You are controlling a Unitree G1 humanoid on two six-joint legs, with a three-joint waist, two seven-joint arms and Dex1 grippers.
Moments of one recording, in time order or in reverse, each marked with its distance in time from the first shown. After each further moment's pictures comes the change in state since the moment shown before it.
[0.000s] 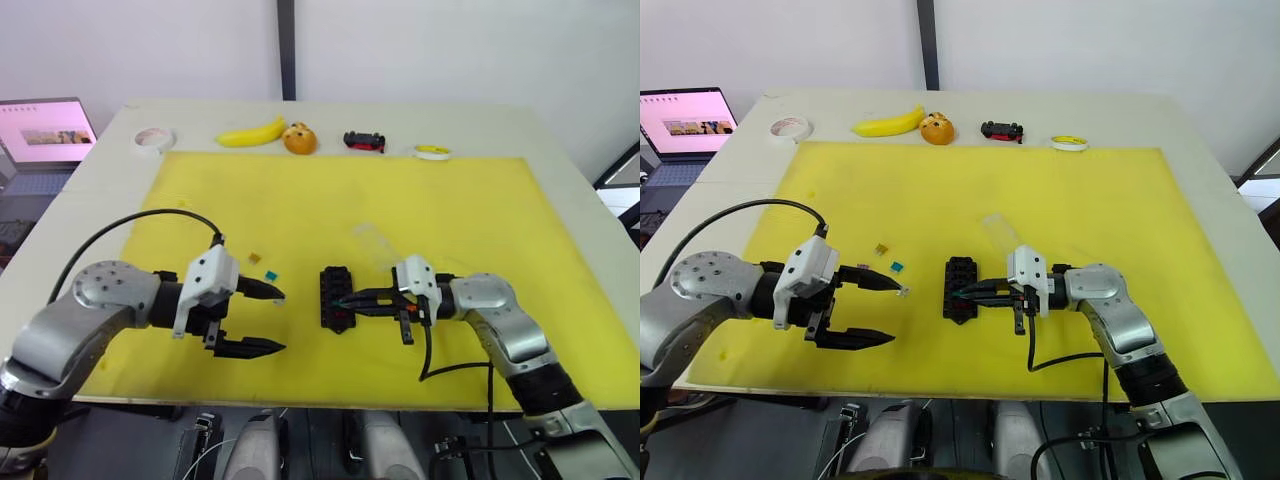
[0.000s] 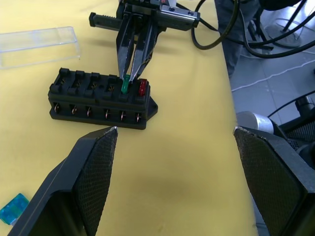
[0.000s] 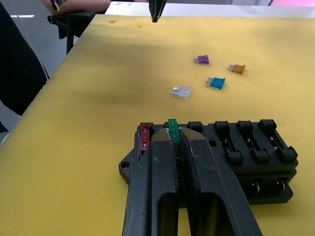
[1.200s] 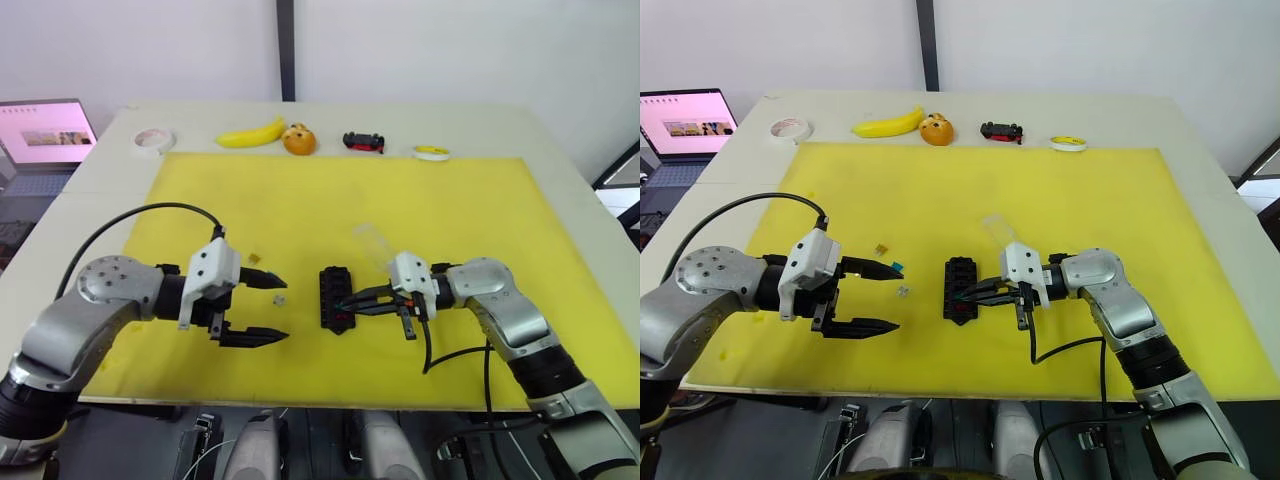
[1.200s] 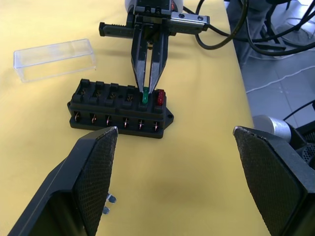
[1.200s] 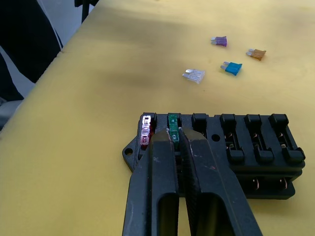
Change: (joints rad) left arm -0.032 -0.038 -0.008 0.034 0.041 -0.038 0.005; right arm -0.084 -0.049 0.045 0.013 -0.050 0.063 0.058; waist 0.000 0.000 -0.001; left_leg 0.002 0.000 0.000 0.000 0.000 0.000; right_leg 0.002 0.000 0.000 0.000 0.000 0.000
